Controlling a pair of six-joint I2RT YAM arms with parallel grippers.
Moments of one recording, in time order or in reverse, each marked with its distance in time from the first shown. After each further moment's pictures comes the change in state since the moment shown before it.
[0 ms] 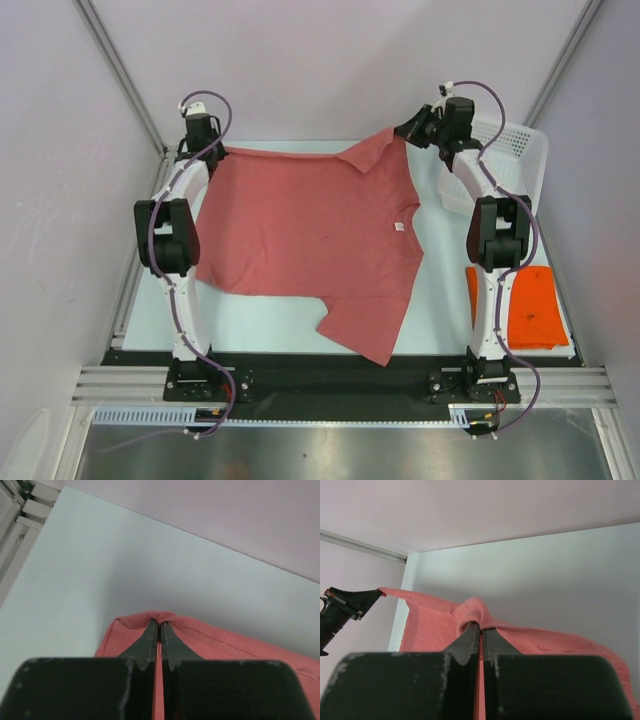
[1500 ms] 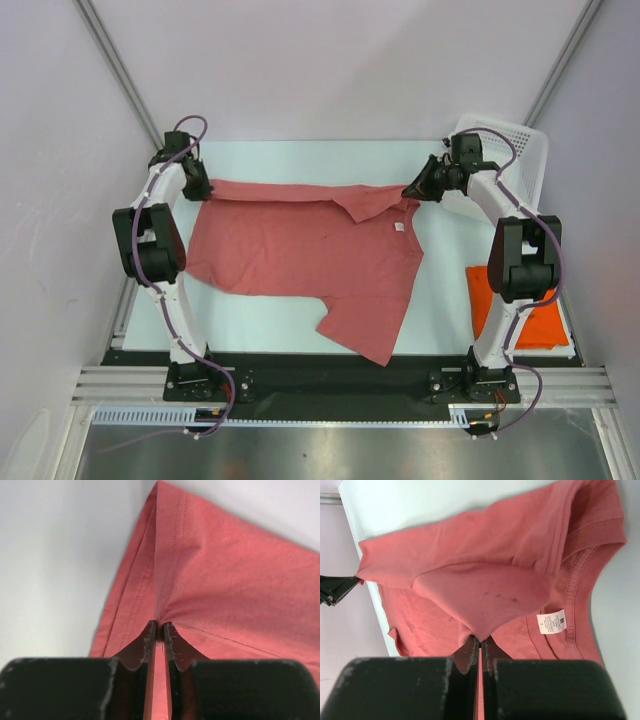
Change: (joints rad) left arm 0.114 -0.106 -0.089 -0.537 0.198 0.055; right arm -0.011 -0.374 -0.489 -0.425 0.000 -0.048
